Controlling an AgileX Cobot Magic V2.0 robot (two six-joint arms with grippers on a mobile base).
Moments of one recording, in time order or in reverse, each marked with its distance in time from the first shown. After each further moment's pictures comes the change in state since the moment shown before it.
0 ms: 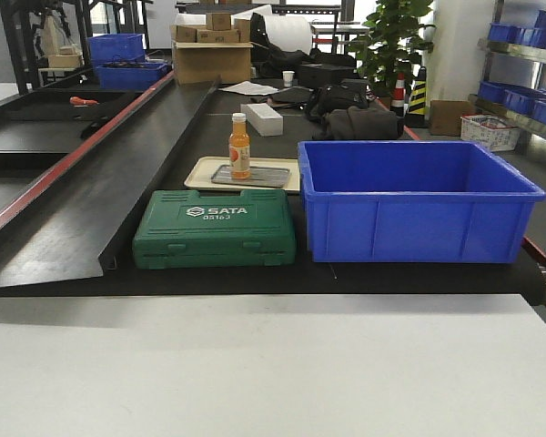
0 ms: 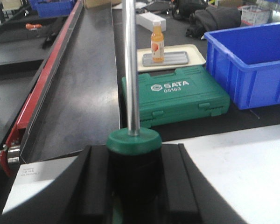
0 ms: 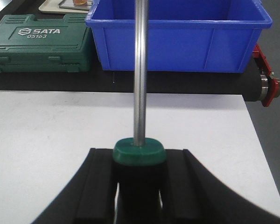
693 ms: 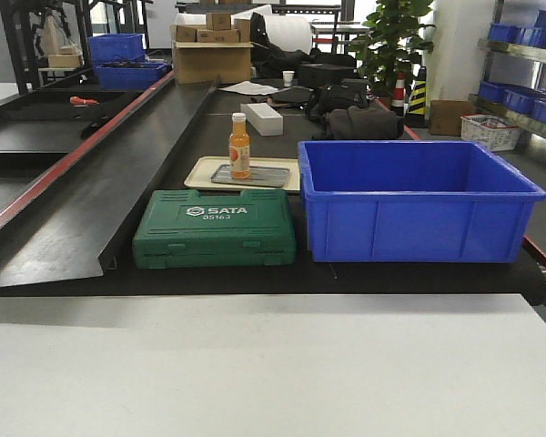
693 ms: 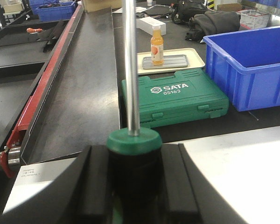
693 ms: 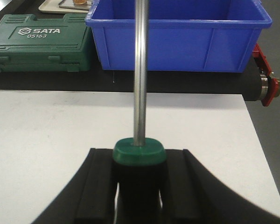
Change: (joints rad) left arm 0.000 -0.016 0.005 0.000 0.007 -0.002; right arm 0.000 -0.002 0.000 0.000 0.003 0.000
